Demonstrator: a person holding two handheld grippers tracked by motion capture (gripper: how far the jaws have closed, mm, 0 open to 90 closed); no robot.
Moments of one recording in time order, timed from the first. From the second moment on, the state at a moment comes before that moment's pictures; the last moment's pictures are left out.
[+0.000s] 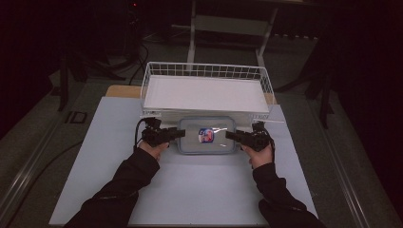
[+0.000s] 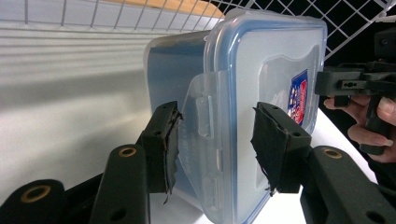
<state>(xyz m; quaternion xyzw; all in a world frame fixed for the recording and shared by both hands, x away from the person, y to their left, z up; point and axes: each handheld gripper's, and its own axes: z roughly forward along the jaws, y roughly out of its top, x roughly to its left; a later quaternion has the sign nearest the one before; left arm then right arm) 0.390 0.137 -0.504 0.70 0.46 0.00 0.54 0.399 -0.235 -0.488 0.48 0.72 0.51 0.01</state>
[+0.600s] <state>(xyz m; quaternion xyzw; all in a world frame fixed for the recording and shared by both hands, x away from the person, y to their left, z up) 0.396 0.128 -0.508 0.69 0.48 0.04 0.54 0.405 -0.224 -0.498 0.51 0.69 0.51 0.03</state>
